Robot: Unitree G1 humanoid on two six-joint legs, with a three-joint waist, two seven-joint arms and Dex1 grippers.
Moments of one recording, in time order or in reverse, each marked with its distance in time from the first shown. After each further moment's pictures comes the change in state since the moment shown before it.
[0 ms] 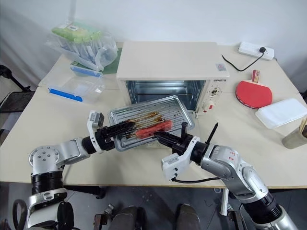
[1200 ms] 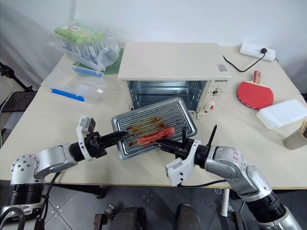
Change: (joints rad) left arm 0.162 0.253 -0.231 -0.052 -0.565 -0.206 0.317; right arm 0.014 -0.032 -0.016 0.054 0.095 -0.118 0.094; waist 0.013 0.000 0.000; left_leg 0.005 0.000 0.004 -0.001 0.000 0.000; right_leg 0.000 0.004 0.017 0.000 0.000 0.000
